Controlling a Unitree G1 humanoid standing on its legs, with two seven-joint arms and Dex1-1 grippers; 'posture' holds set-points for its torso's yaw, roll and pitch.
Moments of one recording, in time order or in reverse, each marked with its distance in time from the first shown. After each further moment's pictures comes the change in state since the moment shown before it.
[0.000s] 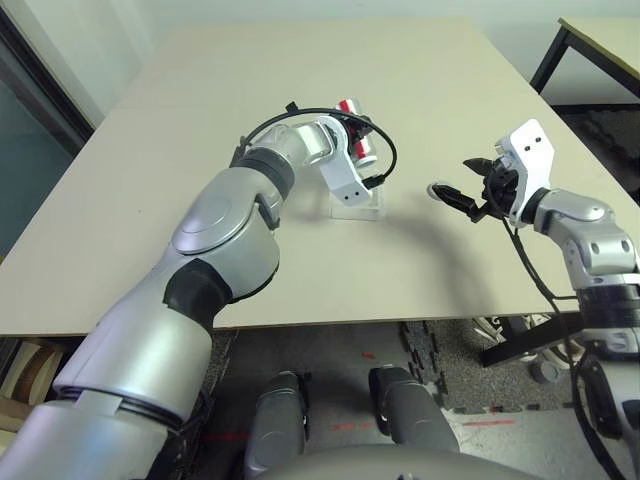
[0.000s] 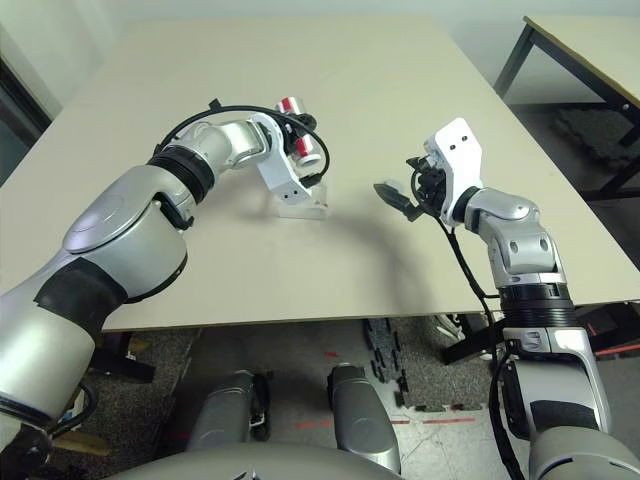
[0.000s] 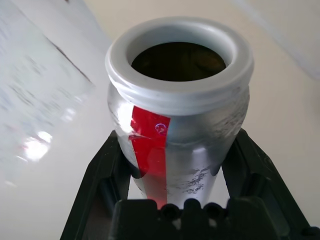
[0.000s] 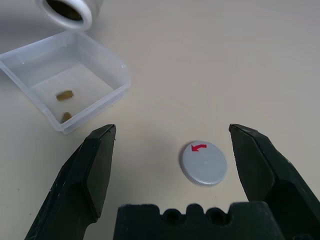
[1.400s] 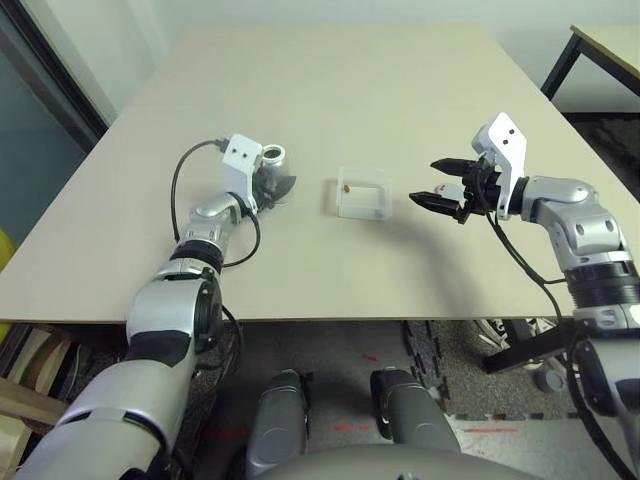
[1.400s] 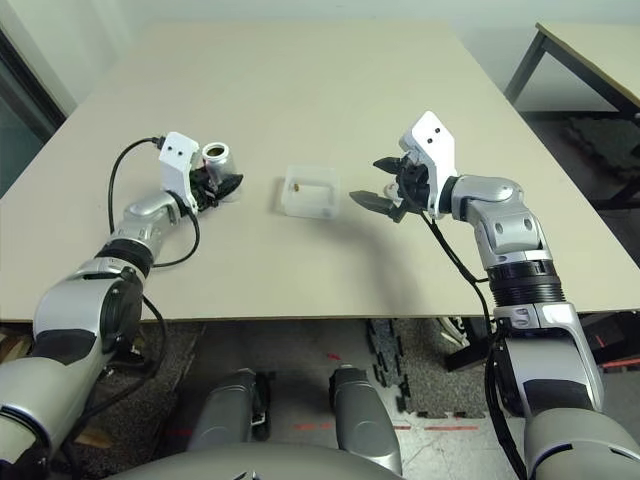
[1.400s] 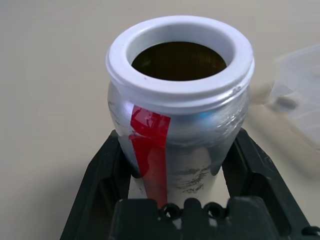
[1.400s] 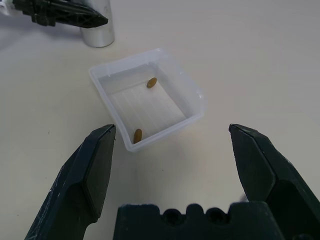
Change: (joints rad) left arm 0.548 0.102 1.097 -0.126 -1.079 0.148 -0.599; right arm -0.110 0.005 0.080 0.093 -0.001 -0.037 0.224
